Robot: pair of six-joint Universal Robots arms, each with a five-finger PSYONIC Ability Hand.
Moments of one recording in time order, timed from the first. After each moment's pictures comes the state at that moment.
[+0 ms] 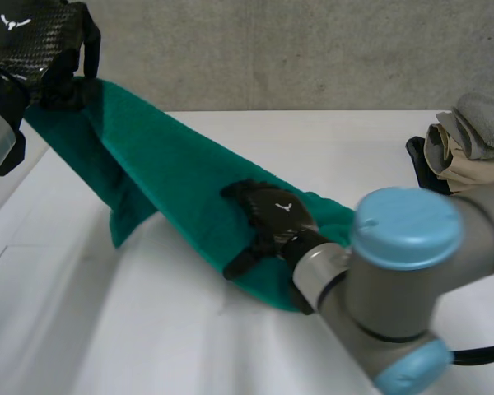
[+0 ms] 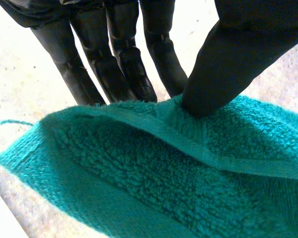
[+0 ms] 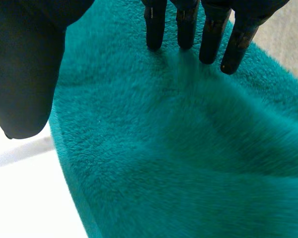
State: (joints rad) left arm 4.43 -1.46 -1.53 3.22 -1.41 3.38; right arm 2.32 -1.10 1.49 -0.19 1.50 3.43; left_hand 1.15 1.19 1.19 1.20 0.97; right_hand 0.20 0.23 0.21 0.23 0.07
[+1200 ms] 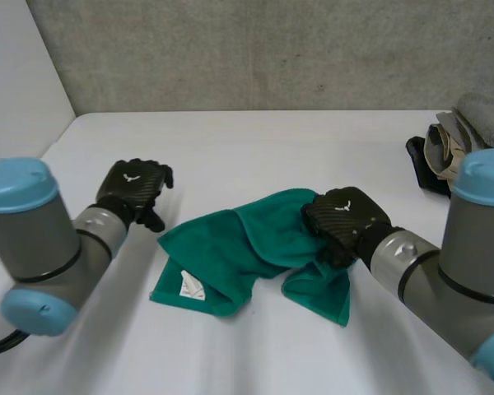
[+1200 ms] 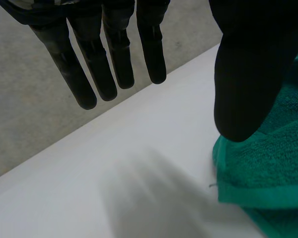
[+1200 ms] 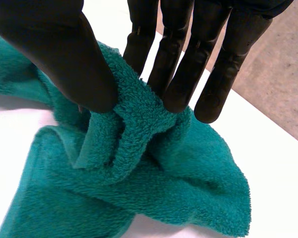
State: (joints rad) left arm 4.35 -1.99 -1.63 3.43 -1.48 3.38; right arm 2.04 -1.27 1.63 0.02 1.33 2.76; left_hand 0.56 0.55 0.56 0.55 0.37; right_hand 0.99 1.17 1.18 1.19 0.99
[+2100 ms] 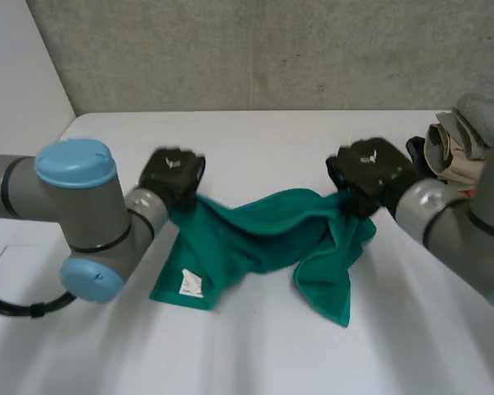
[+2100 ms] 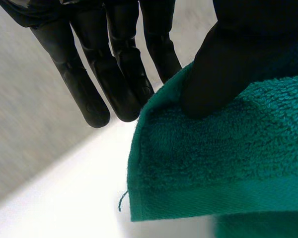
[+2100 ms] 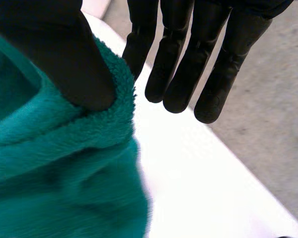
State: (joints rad) left arm 4.24 -2.19 -1.32 3.37 -1.51 3.43; right arm 1.94 -1.23 1.44 0.05 1.29 2.67; left_hand 1.15 1.20 1.19 1.20 0.97; right_hand 0.99 1.17 1.18 1.19 0.99
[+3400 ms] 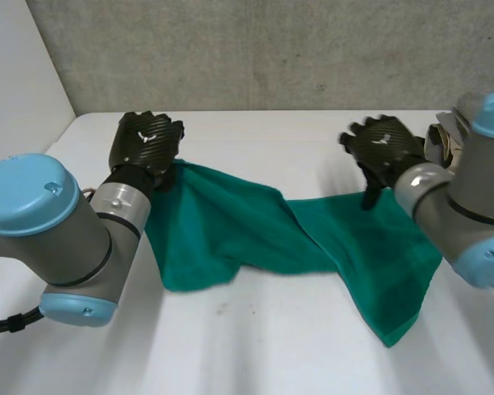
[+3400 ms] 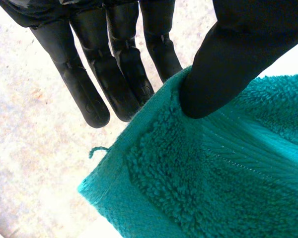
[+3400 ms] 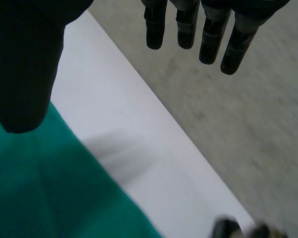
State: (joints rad) left arm 4.21 -1.93 -1.60 3.62 -1.65 3.51; right arm 1.92 -1.11 1.34 -0.04 1.43 2.59; left_hand 1.15 1.20 1.19 1.20 0.97; right_hand 0.20 0.22 0.21 0.23 0.07
